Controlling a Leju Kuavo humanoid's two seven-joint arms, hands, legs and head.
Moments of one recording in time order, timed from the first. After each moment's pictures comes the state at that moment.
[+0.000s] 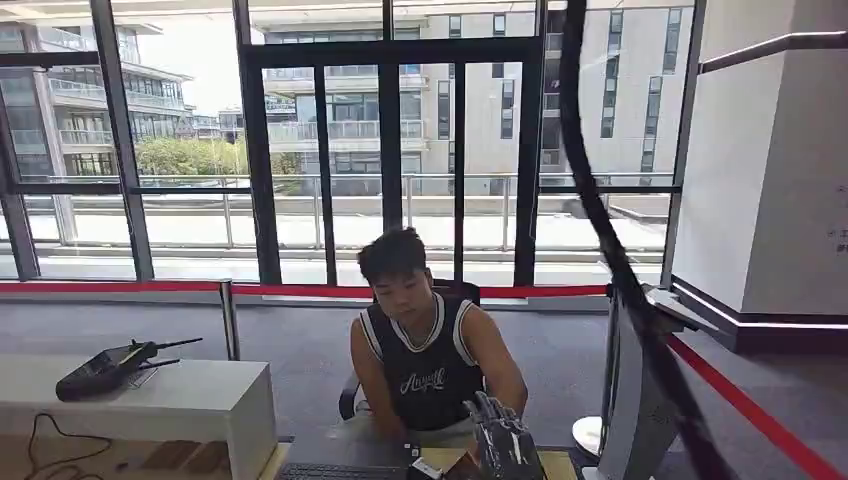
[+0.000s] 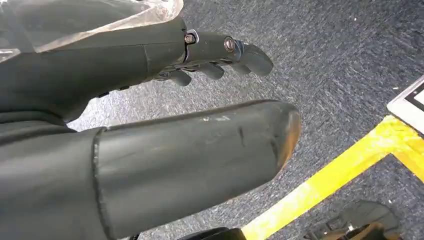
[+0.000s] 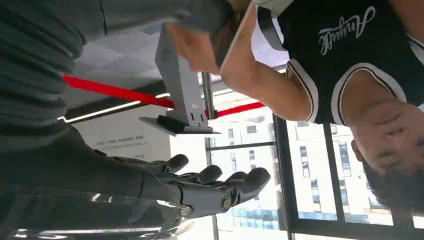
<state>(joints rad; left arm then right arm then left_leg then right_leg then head) -0.16 0.00 -0.92 -0.20 0.02 0.41 0.17 -1.14 0.10 0.74 -0.44 0.96 -0.39 0.20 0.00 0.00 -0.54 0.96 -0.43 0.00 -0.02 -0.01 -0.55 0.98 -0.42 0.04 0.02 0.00</state>
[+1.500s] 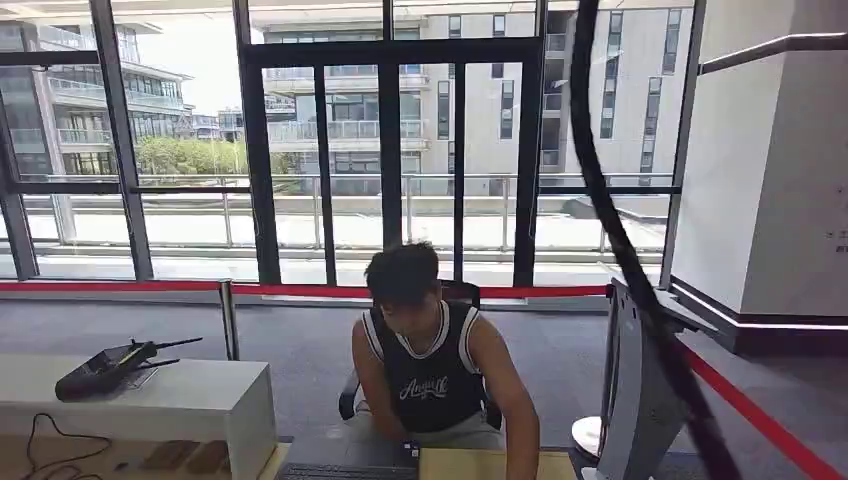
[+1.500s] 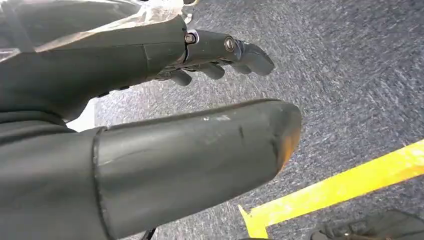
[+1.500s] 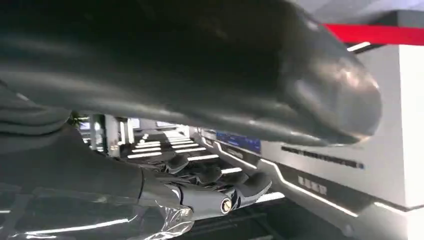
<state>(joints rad) -0.09 0.00 -0.91 -0.20 0.22 0.53 0.17 -0.42 -0.68 0.28 -0.89 1.01 -0.65 0.43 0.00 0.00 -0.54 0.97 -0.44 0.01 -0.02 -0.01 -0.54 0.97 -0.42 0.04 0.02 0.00</state>
